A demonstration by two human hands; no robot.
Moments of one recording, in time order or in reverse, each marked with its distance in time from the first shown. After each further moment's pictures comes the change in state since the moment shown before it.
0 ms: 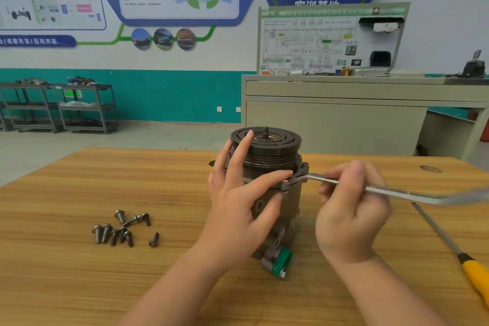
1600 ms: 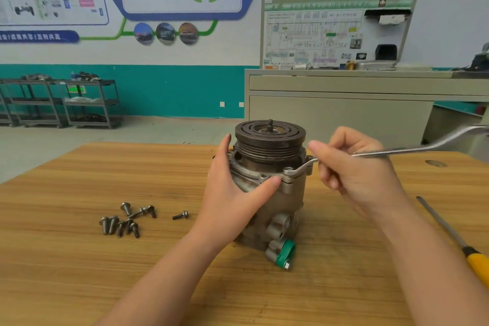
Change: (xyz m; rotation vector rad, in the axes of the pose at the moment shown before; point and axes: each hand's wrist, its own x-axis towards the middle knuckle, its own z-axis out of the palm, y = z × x) left_hand 0.008 -0.004 -0.012 -0.421 -0.041 -0.507; right_hand 0.051 -0.003 -0.013 0.327 -0.502 0.650
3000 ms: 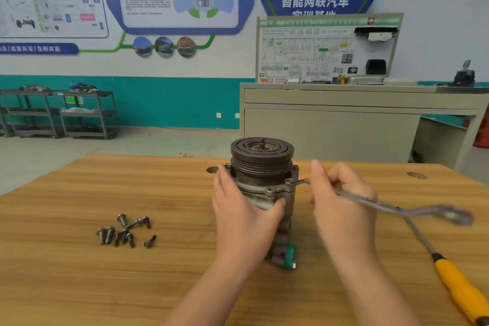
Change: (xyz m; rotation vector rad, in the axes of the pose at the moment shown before) left_hand -0.017 0.017 0.046 0.246 0.206 -0.065; right_hand -0.036 0.003 0.012 -0.425 0.460 -0.201
